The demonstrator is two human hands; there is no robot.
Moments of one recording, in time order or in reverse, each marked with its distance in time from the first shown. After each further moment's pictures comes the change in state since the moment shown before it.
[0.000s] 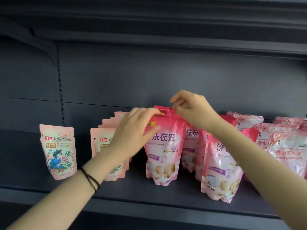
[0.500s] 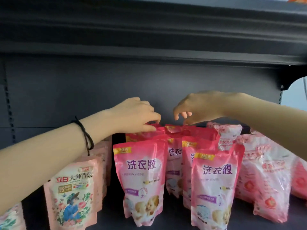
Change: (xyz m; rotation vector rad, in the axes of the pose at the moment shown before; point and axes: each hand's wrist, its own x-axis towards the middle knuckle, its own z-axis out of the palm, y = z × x) left_hand 0.152 -0.017 0.027 0.444 -0.421 0.636; right_hand 0.057 0.041 -0.088 -0.910 -0.648 -0.187
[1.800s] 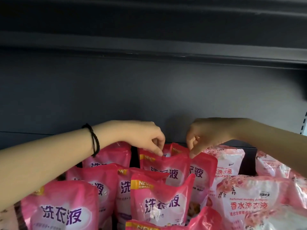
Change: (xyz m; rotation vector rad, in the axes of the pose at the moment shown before) left_hand 0.168 0.022 0.063 -0.721 -0.456 -0.163; right_hand 0.021 0.162 0.116 0.407 -0.175 -0.165
